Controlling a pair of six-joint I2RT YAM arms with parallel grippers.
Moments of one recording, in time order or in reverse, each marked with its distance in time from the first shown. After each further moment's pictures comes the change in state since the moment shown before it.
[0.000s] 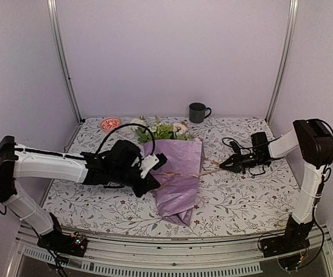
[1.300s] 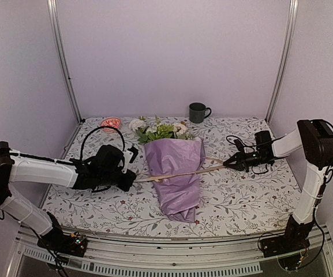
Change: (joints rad) left arm 0.137 -0.097 -0.193 0.101 -0.314 -0.227; right arm -0.035 -0.032 -0.007 -0.018 0.028 -0.008
